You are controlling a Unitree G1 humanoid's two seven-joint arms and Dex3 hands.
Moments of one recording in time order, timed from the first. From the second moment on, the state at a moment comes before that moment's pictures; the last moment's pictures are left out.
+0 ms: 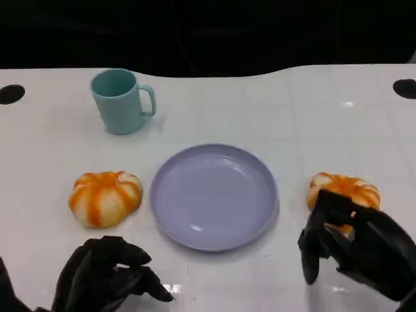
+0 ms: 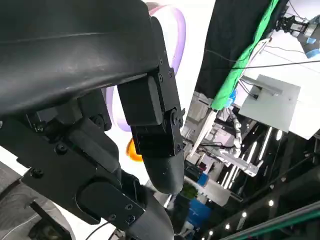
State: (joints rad) left arm 0.01 -0.03 0.18 0.40 -0.54 -0.04 -0.78; right arm 0.04 -0.13 0.01 -0.01 0.39 -0.02 0.64
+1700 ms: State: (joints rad) left arm -0.01 -0.03 0.17 0.41 -0.53 -0.03 -0.78; right arm -0.19 -0.47 0.13 0.18 -0.64 -0.56 0.20
